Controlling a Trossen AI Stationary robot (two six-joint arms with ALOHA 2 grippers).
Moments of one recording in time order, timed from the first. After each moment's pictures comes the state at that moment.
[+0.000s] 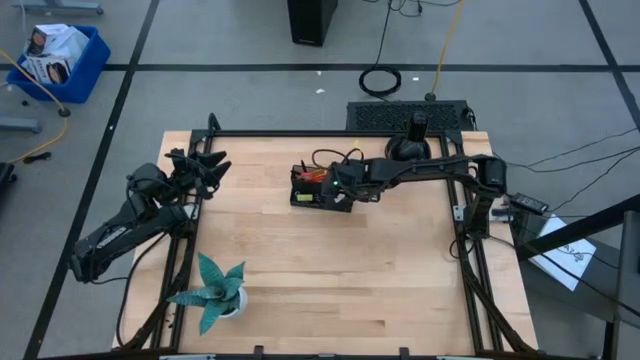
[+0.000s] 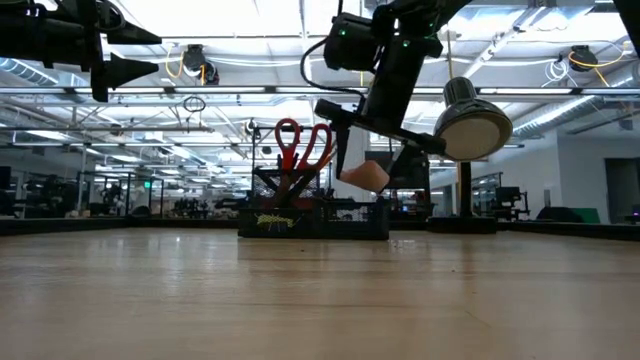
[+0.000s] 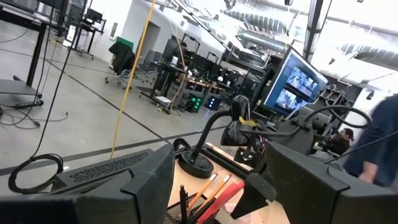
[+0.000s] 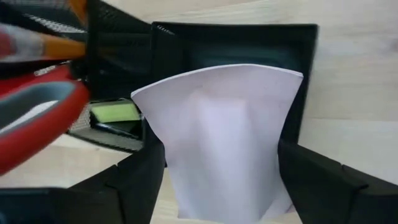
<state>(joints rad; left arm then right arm) 0.63 0.08 0.27 -0.05 0.15 -0.42 -0.18 1.83 1.33 -0.68 0.13 1.43</state>
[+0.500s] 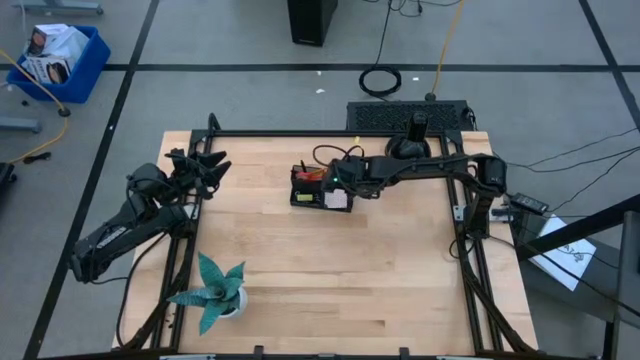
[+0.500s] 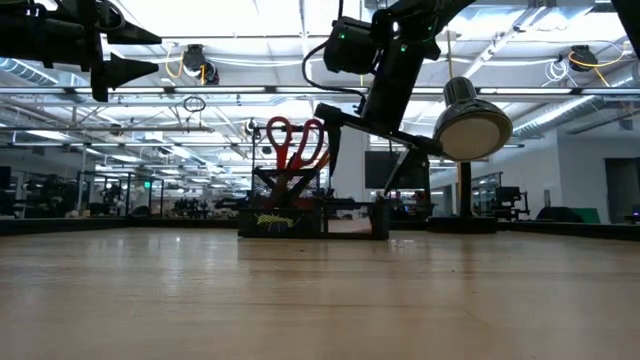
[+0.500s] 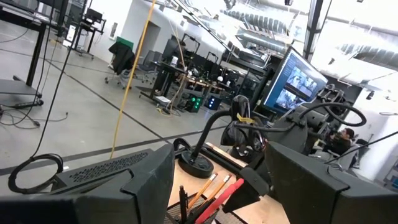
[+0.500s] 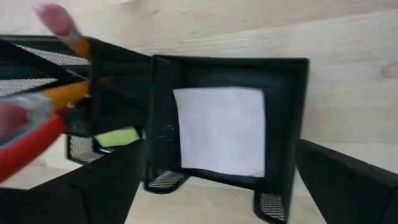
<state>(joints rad) 0.63 0.08 0.27 -0.05 0.15 -0.42 -0.20 1.83 1.33 -0.66 0.18 1.43</state>
